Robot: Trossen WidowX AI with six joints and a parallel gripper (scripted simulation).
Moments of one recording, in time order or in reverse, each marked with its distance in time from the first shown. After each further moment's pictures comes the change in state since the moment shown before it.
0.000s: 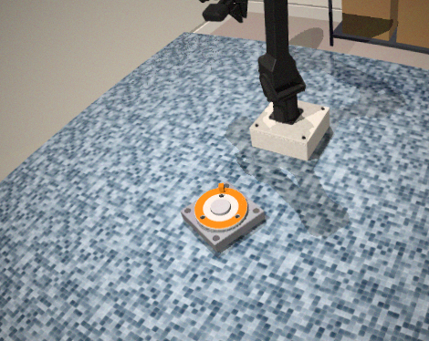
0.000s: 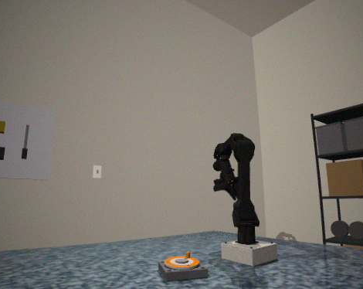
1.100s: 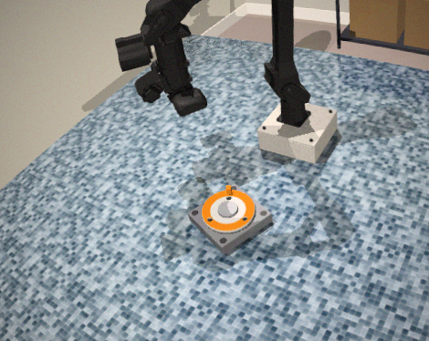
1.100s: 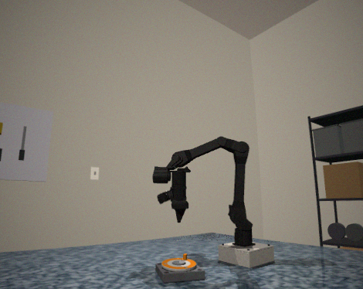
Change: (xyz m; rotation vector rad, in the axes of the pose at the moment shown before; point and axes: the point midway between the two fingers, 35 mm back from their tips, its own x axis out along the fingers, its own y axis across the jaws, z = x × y) arm -0.024 0.333 -0.045 -1.076 -0.352 0.100
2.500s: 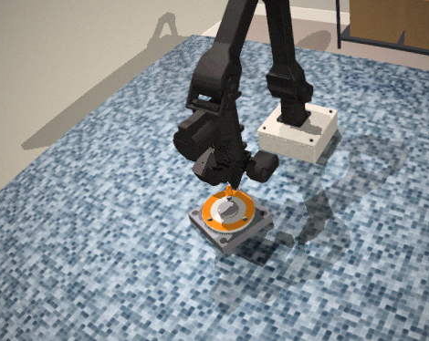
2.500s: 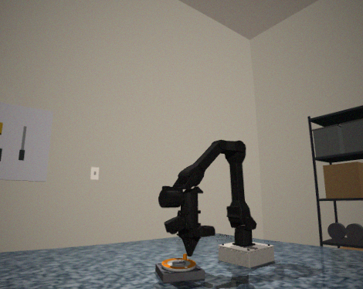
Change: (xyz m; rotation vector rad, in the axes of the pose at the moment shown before) arm 0.057 0.204 -0.023 -0.572 -0.056 0.166
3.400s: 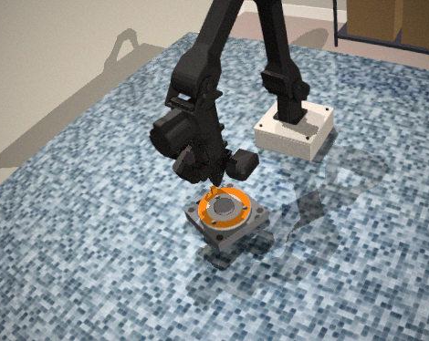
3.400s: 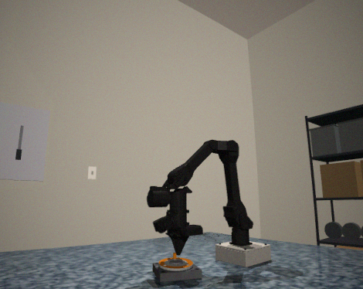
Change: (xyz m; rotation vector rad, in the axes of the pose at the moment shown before) arm 0.000 -0.027 0.014 0.002 -0.001 0.001
